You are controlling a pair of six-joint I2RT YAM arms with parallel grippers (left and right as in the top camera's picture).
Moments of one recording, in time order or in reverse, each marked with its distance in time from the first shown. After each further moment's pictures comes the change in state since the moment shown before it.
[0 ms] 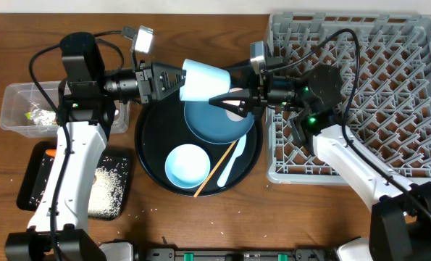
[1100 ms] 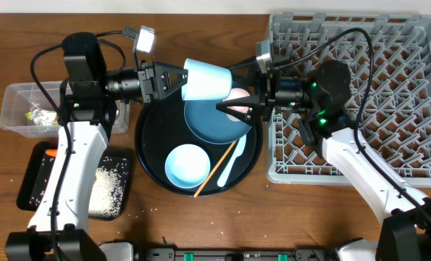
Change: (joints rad) left arm -0.005 0.000 0.000 -0.004 -0.031 0.000; right arm -0.034 -0.069 0.000 -0.187 -0.038 -0.017
